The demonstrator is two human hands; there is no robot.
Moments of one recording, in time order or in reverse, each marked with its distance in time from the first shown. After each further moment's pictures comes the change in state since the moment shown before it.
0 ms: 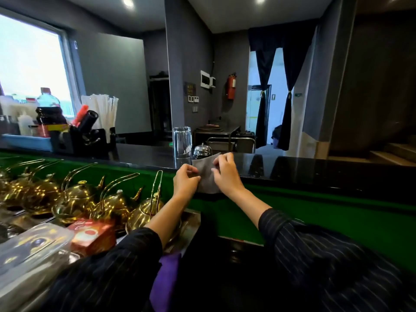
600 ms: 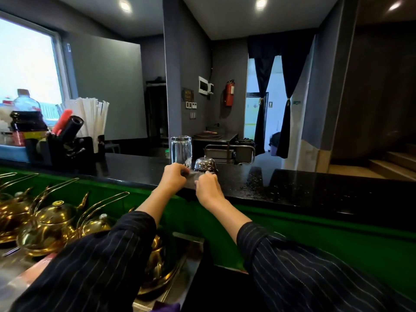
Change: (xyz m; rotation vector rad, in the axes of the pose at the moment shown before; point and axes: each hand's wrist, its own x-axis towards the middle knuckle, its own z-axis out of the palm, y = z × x) left_hand 0.140 -0.024 -0.010 0.501 -0.135 0.221; right_hand 0.085 0.008 0.091 -0.117 -0.234 0.245
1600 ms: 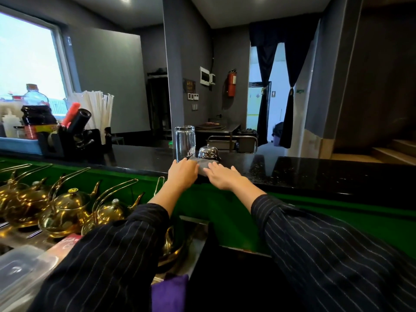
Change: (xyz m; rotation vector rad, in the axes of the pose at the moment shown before) left_hand -0.036 0.018 0.001 0.499 -0.074 0.143; right_hand -0.016 0.017 -0.038 -0.331 -0.333 -0.080
